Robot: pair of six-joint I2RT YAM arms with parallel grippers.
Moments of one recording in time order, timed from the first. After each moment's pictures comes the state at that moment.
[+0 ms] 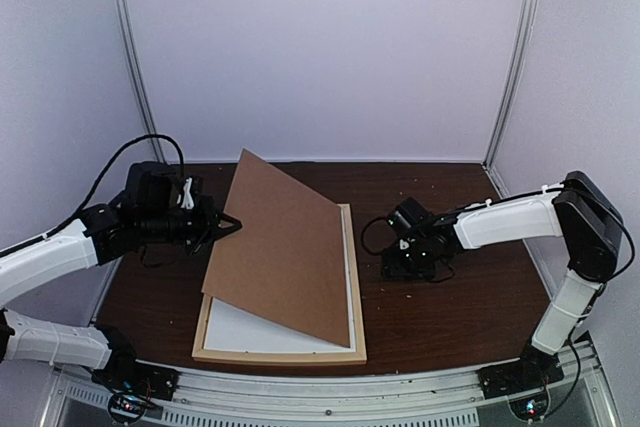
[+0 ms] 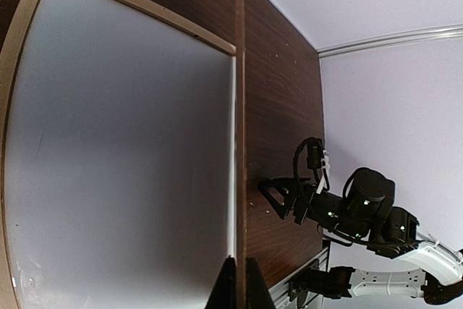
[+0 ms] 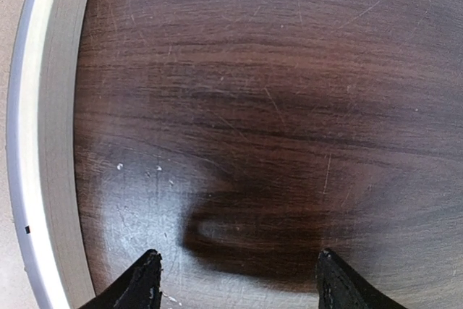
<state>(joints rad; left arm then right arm) -0.63 1.04 0.78 -0.27 0.23 -1.07 0.74 1.72 0.96 -0.40 0.11 0.70</state>
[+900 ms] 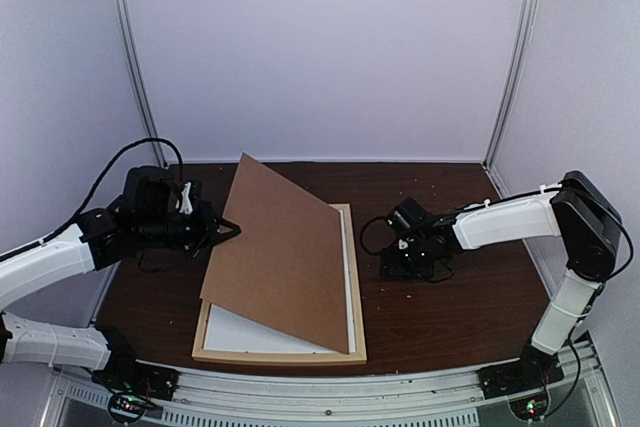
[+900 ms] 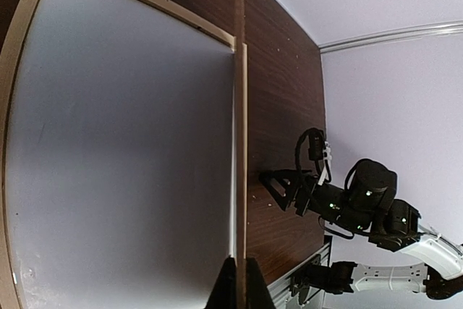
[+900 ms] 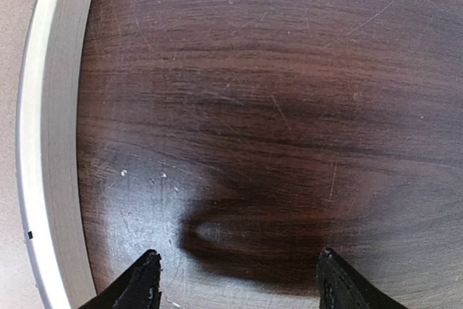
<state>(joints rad) -0.65 1.01 0.76 -0.29 0.22 -1.08 0.74 1.73 0.96 -0.38 0.10 0.70</state>
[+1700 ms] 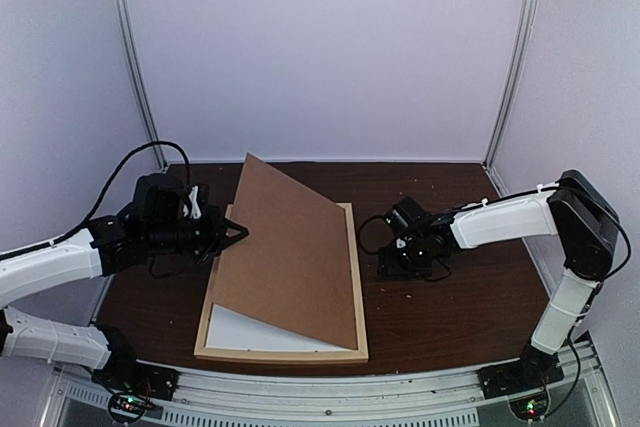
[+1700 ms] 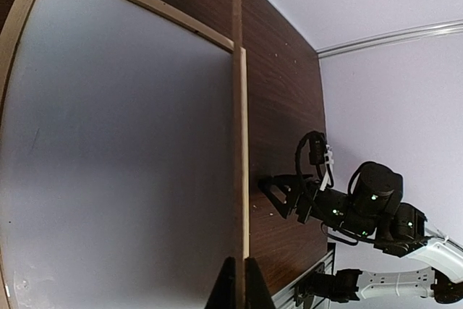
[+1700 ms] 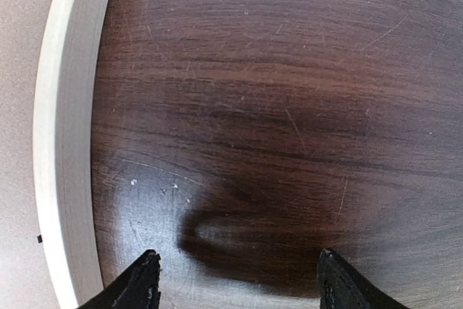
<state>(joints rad) -0.71 1.05 0.72 -0.18 0.15 -1.08 0.74 1.75 0.98 -0.36 0.10 0.68</state>
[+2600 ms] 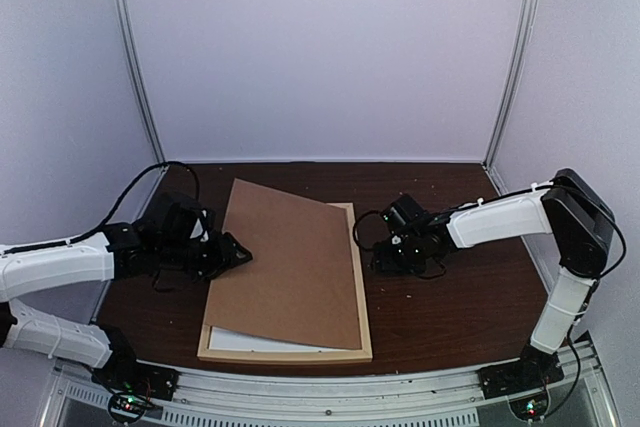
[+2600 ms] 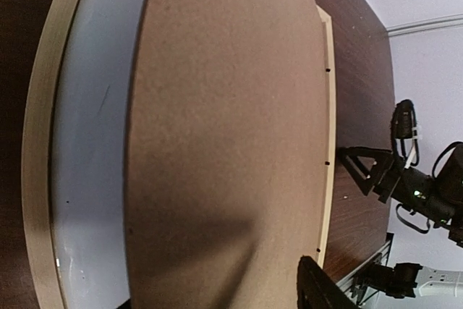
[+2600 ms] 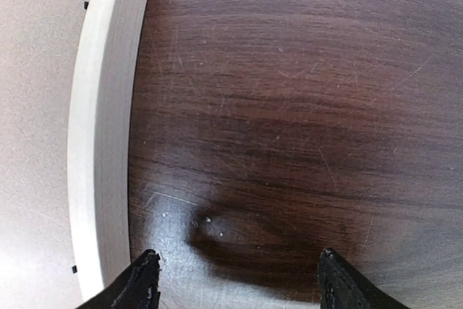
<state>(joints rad) -0.73 1.11 0.66 -0.28 0.10 -1.04 0.74 1.78 0.99 -0.29 0.08 0.68</state>
